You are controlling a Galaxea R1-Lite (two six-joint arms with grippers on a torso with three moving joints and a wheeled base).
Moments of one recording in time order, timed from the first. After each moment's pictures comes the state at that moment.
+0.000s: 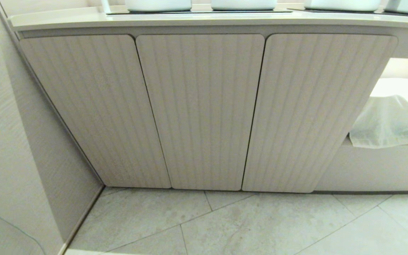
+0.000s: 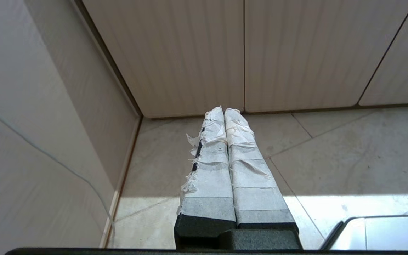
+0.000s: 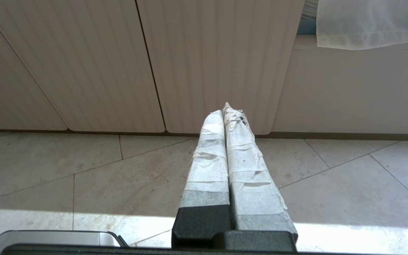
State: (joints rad) left arm 0.02 0.21 0.00 -0.11 -0.01 0.12; right arm 0.00 0.00 0.00 0.00 0.00 0.03
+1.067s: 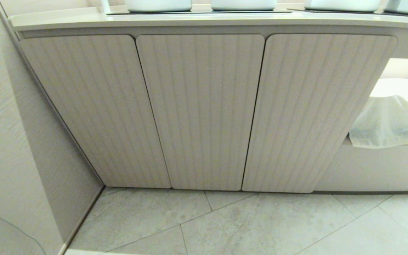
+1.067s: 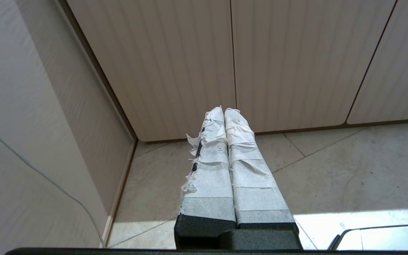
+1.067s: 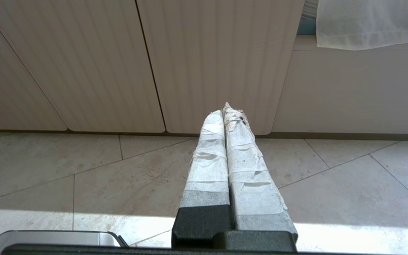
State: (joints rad) left arm 0.00 0.00 0.00 -0.01 -0.04 0.12; right arm 0.00 0.00 0.00 0.00 0.00 0.03
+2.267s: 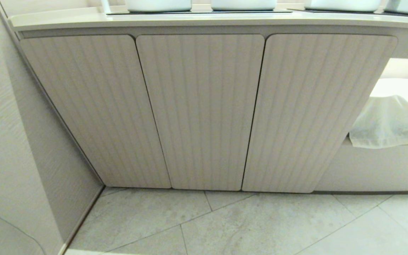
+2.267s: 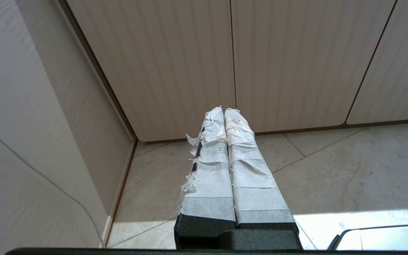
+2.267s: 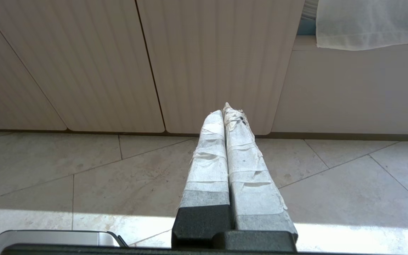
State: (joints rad) left arm 0.00 0.00 0.00 -0.01 -0.04 0.12; right arm 0.00 0.00 0.00 0.00 0.00 0.02
